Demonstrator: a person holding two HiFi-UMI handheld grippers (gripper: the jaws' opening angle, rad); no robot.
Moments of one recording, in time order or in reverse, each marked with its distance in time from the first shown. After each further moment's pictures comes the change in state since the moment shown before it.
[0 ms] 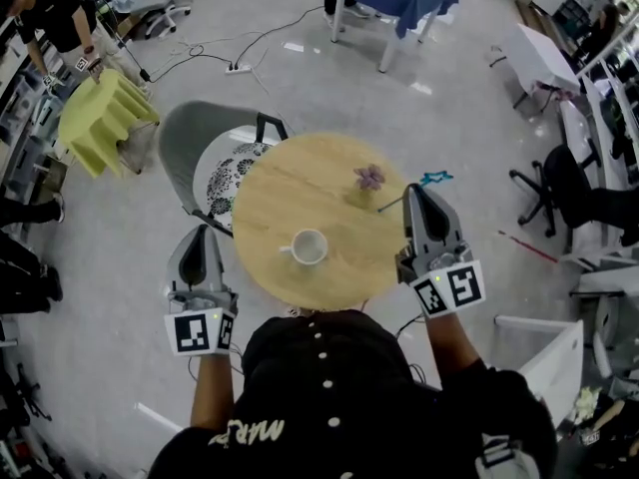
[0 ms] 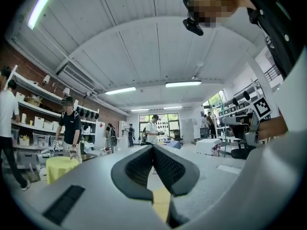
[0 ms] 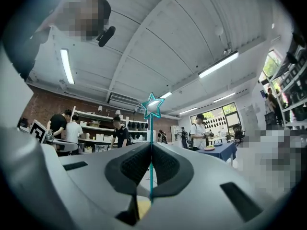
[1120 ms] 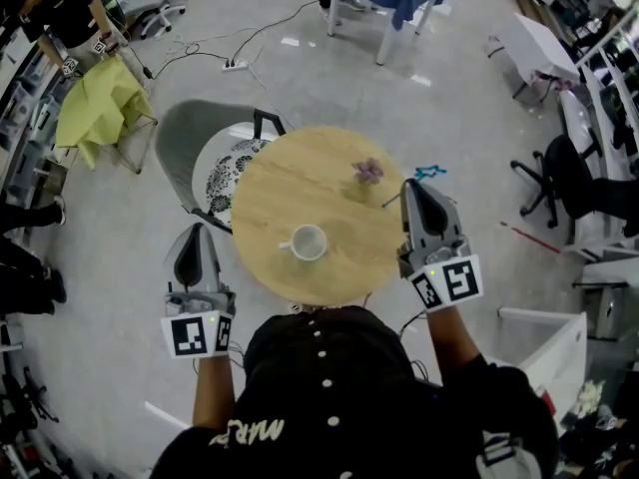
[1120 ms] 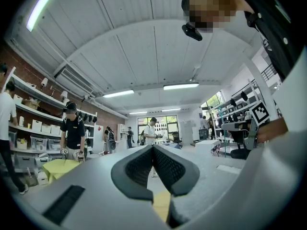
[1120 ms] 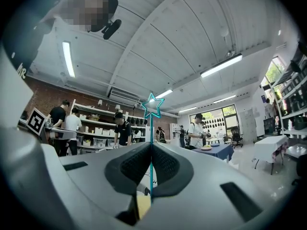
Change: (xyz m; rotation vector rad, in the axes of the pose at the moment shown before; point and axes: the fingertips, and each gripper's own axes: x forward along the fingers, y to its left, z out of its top) left arm 0.002 -0.004 0.017 0.019 -0.026 -0.014; right arm 0.000 -0.006 -0.008 -0.060 0.047 -0.017
